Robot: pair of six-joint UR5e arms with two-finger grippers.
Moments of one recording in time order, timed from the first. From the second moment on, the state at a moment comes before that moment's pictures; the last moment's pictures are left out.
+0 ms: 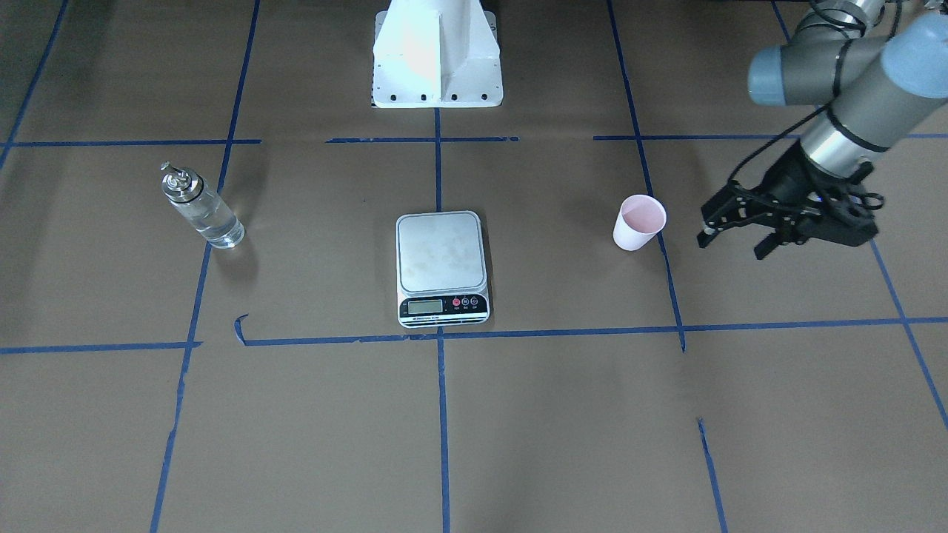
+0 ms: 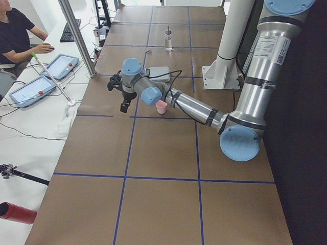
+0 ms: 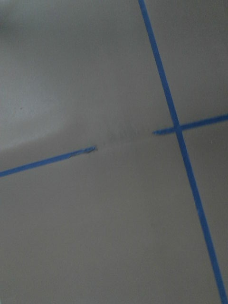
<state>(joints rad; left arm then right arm) -0.96 -1.79 -1.82 -2.02 -2.22 -0.97 1.59 -1.61 1.63 -1.57 2.38 -0.09</state>
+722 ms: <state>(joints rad) -0.79 -1.69 -1.87 -1.95 -2.12 -1.18 1.59 -1.60 1.61 -1.53 2.39 -0.08</state>
